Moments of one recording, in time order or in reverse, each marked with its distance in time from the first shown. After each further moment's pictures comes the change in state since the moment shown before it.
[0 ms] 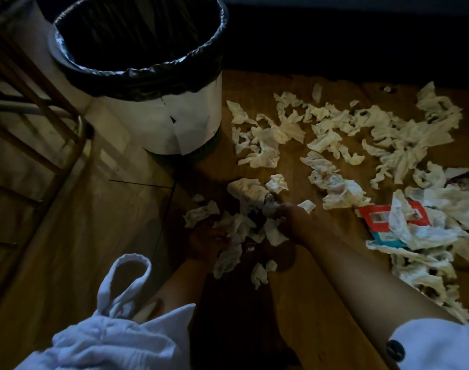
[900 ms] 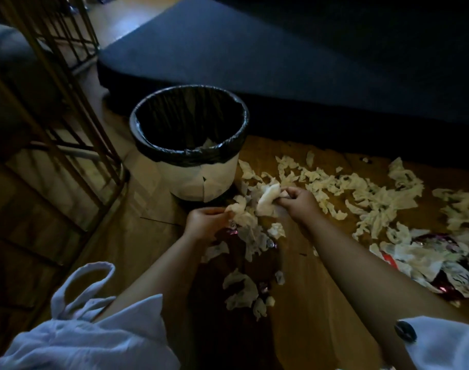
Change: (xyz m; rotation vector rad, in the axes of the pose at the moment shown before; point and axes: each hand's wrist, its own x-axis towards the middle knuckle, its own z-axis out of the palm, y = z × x) left_hand -0.064 0.116 -0.117 -0.609 -0.033 0.043; right_hand -0.046 -0.128 -0.137 0.744 0.267 0.018
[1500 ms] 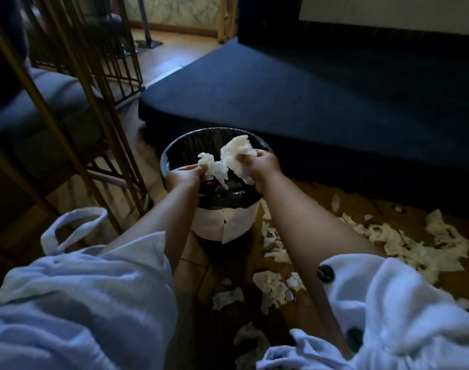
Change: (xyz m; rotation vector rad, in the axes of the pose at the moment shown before) left_hand 0.048 0.152 -0.053 -0.299 0.483 0.234; right_hand 0.086 -0.168 0.098 0.254 -0.085 -0.063
